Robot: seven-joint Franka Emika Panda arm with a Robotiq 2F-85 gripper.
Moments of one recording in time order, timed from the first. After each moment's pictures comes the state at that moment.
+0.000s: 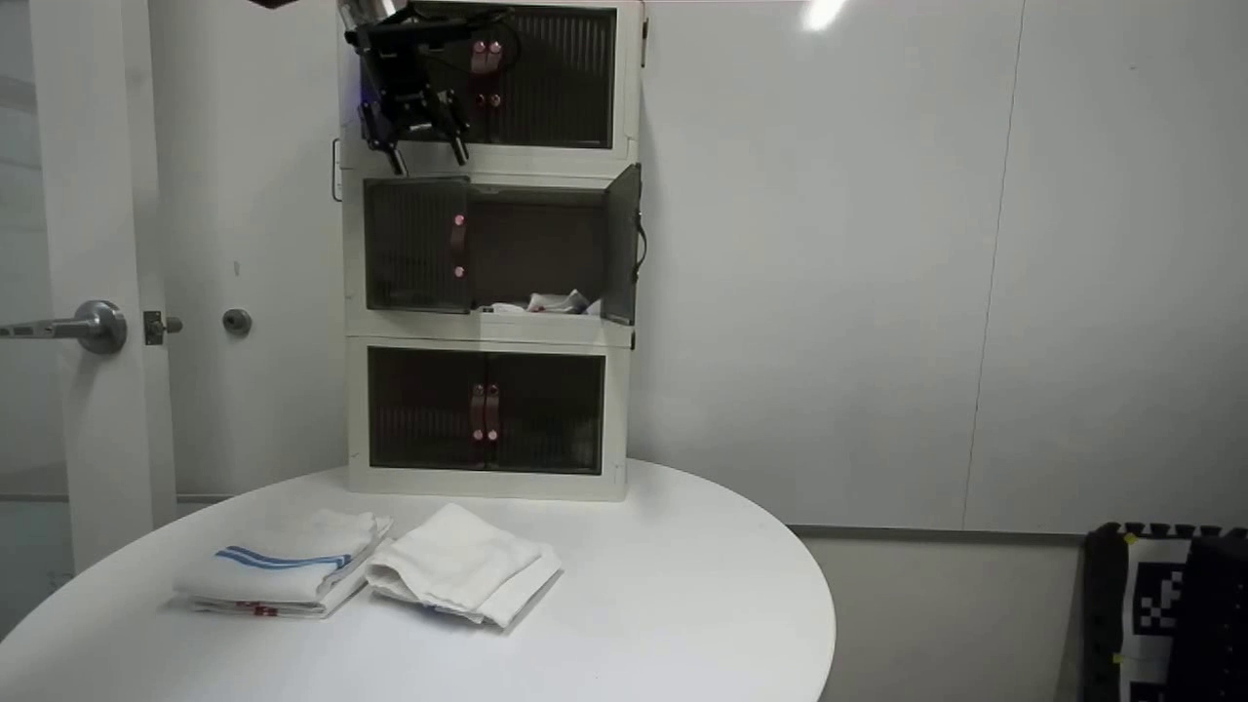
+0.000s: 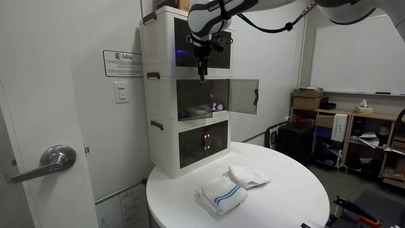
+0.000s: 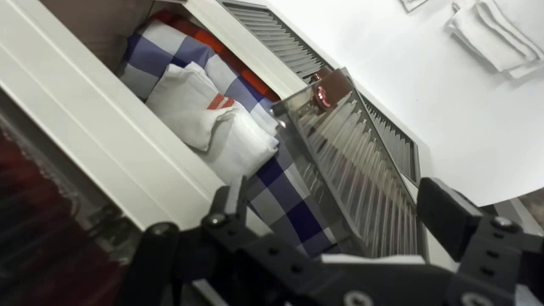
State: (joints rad) arm 0.06 0.50 0.11 -1.17 -0.40 1.94 -0.58
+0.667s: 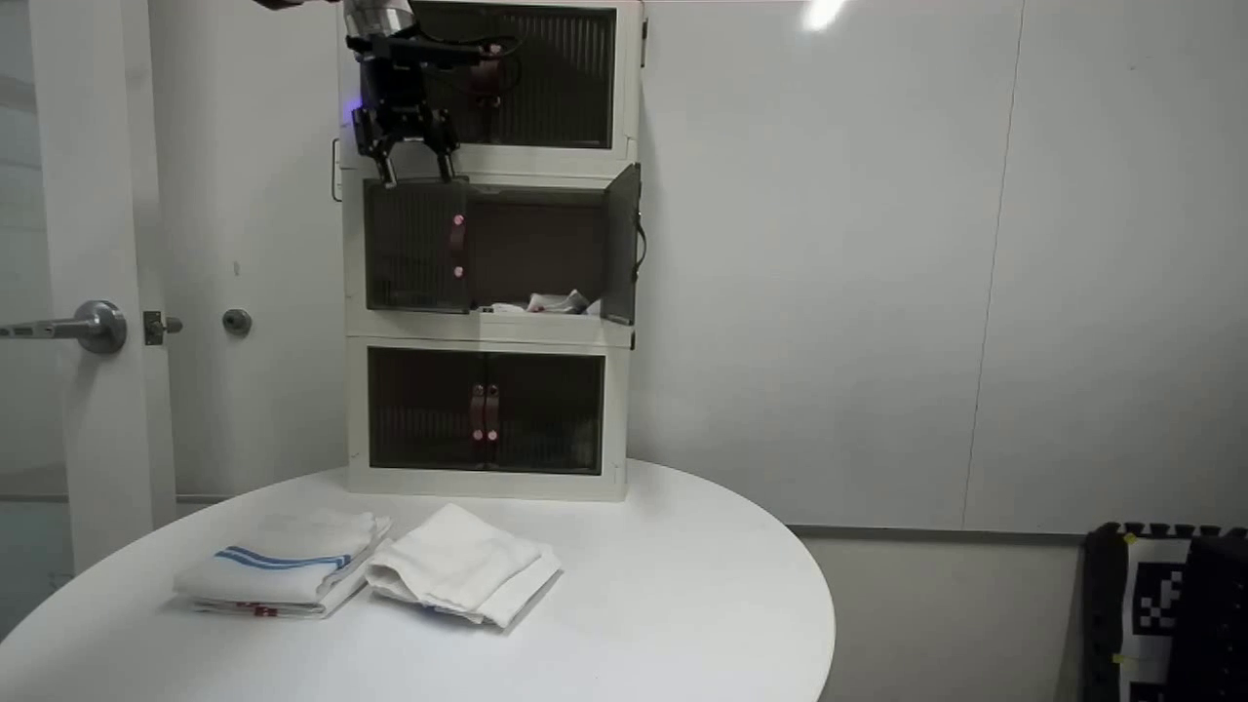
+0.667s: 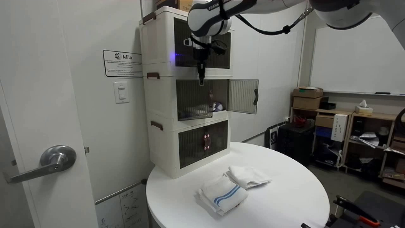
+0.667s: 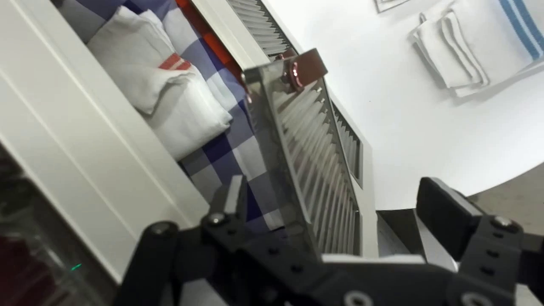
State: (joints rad) arm 0.02 0.53 0.17 -1.15 -0.29 1.91 -0.83
